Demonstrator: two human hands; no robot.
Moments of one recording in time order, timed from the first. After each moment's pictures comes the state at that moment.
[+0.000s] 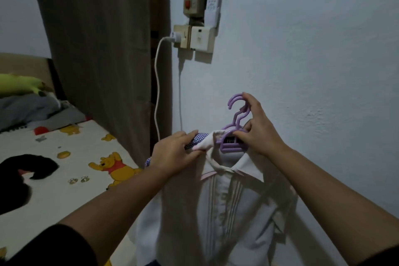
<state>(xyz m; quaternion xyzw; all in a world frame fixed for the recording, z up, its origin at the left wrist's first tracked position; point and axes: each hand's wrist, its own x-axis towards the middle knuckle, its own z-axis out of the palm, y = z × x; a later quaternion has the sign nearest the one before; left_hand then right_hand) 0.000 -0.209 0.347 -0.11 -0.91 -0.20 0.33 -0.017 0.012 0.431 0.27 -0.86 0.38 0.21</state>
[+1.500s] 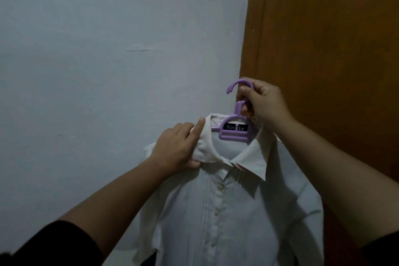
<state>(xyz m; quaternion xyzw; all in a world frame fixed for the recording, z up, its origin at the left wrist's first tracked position) 0.187 0.147 0.460 -0.70 -0.54 -0.23 0.41 0.404 0.198 0.572 -0.25 -0.74 0.32 0.54</state>
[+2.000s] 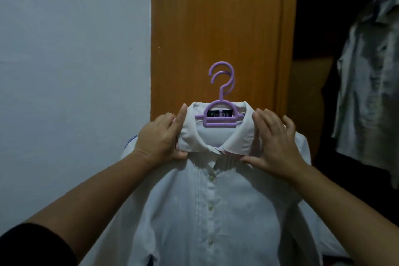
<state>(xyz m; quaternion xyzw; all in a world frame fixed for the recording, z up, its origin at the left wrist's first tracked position) 0.374 0.270 0.528 -0.74 -0.43 -0.34 0.40 0.678 0.275 0.514 -0.44 -0.74 -0.36 0.36</state>
